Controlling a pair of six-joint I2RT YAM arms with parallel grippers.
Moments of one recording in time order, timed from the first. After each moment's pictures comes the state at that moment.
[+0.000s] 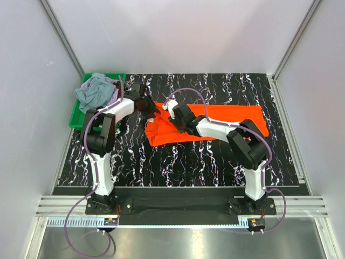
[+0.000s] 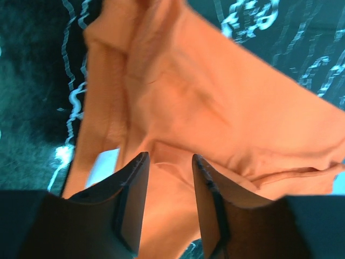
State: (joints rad) left arm -0.27 2.05 1.47 -0.36 0.22 -0.82; right arm 0.73 1.98 1.29 -0.08 0.20 -0.15
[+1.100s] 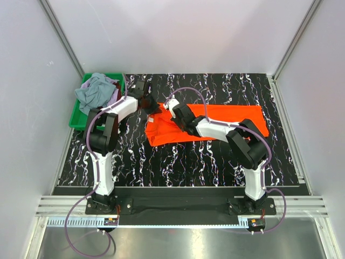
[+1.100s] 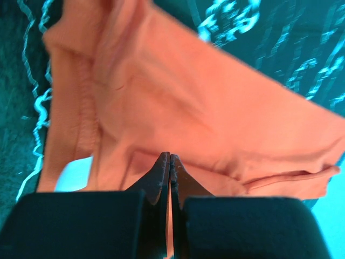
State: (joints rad) left arm -0.30 2.08 1.52 -0.37 0.20 -0.85; right arm 0.73 1.98 1.28 -0.06 0.30 -0.18
